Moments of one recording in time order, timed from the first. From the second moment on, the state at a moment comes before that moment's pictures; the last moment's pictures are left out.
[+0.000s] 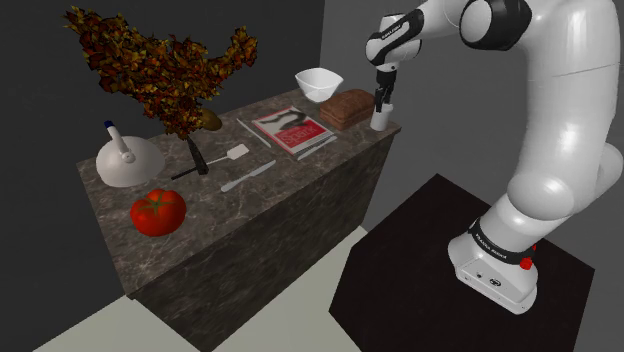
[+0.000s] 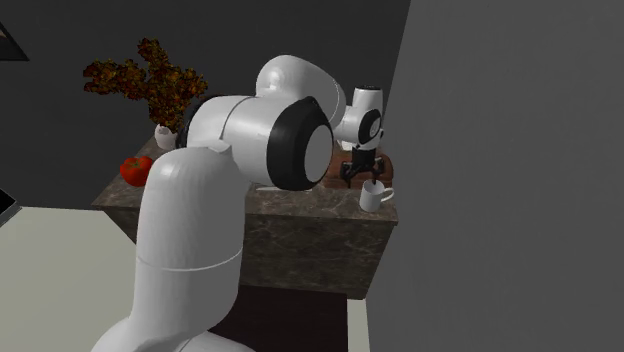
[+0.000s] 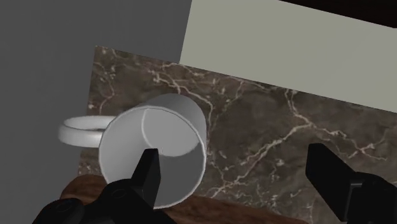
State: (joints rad) arm -0.20 0.60 -0.27 -1.64 0.03 2.12 -0.72
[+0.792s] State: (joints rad) arm -0.24 0.74 -0.26 -1.56 0.05 2.17 -0.74
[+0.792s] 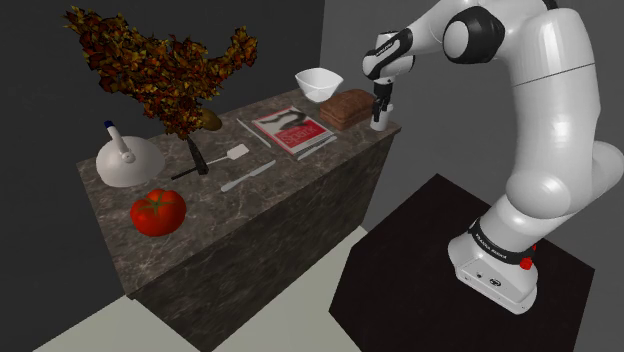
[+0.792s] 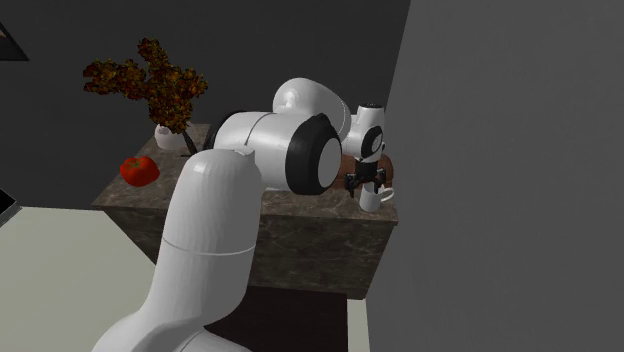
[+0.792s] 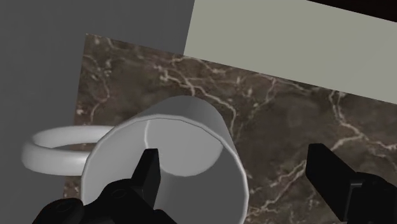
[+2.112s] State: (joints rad) arm -0.23 0.71 -0.26 -1.57 0.05 2.14 -0.74
